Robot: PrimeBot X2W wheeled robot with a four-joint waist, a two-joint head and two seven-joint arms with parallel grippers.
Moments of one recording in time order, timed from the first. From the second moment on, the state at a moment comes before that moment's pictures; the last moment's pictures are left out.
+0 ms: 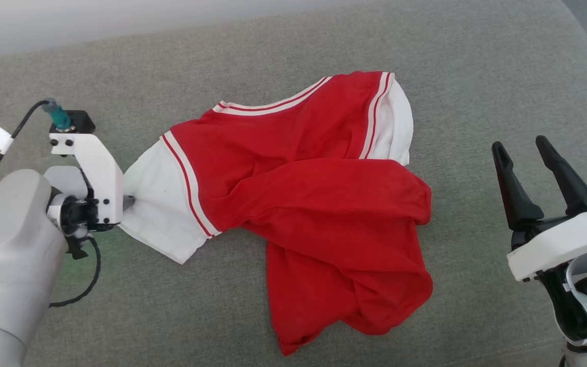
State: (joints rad) left arm -0.90 0.46 -0.65 0.96 -0.81 -0.08 0.74; right arm -0.20 -0.18 -0.04 -0.16 0.36 0.13 0.22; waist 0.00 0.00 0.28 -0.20
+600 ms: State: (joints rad) left arm -0.86 0.59 -0.66 0.97 -0.82 -0.10 0.74; right arm -0.16 -0.18 -0.09 -0.13 0.39 0.13 0.24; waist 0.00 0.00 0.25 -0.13
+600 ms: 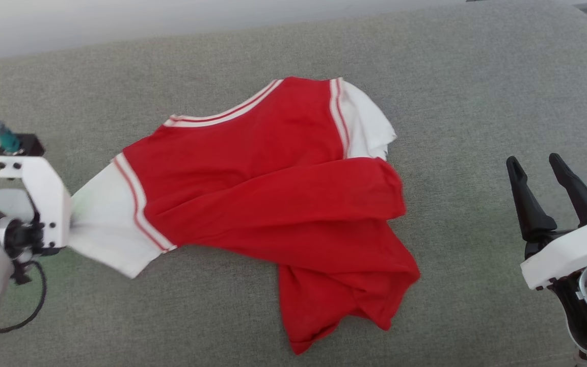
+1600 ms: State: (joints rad) left arm -0.87 0.55 -0.62 0.94 -0.90 0.01 0.80; right arm -0.30 -0.21 0.00 -0.10 0.42 0.13 0.35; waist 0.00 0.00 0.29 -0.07
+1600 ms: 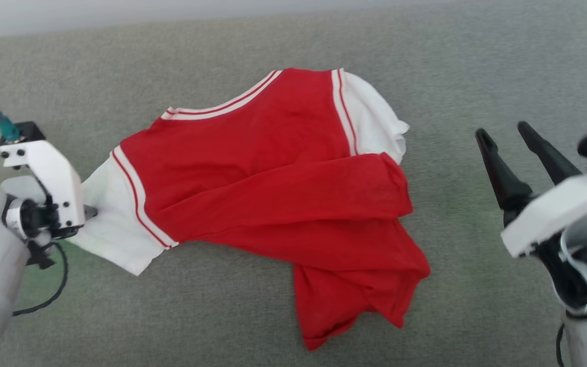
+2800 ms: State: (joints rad) left arm -1.05 0.33 -0.68 1.06 -0.93 -0.13 0.63; right arm -0.94 -0.40 0.47 0.73 0.63 0.13 0.74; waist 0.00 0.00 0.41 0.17
